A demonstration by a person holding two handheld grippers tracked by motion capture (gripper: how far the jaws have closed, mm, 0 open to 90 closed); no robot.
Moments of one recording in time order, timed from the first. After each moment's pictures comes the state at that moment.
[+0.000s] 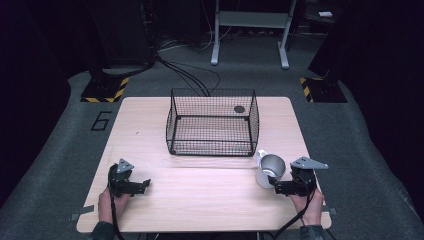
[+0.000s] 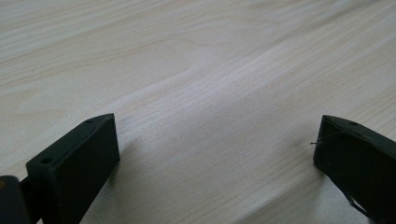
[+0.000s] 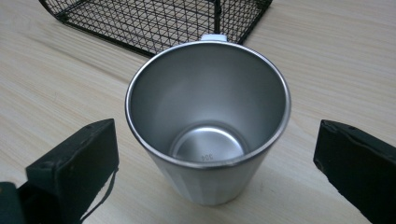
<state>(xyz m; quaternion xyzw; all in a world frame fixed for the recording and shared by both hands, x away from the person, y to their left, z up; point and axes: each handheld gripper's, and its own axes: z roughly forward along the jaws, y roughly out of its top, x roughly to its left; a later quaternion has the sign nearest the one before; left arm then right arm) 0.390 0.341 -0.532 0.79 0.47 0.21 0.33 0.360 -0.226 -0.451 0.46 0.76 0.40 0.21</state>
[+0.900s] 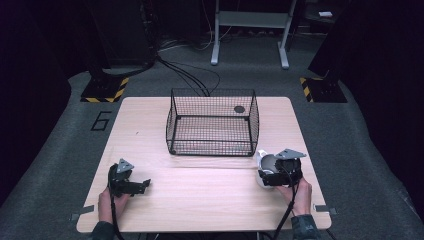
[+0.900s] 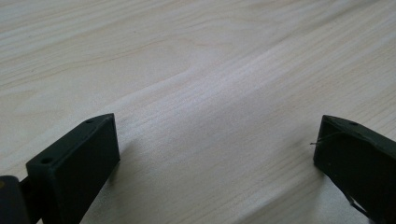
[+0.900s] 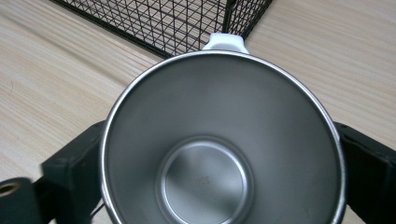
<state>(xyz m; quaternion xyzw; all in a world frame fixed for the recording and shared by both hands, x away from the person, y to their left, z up) 0.390 0.341 -0.532 0.79 0.47 0.21 0.34 0.392 -0.194 -0.458 0.46 0.79 0.33 0.22</state>
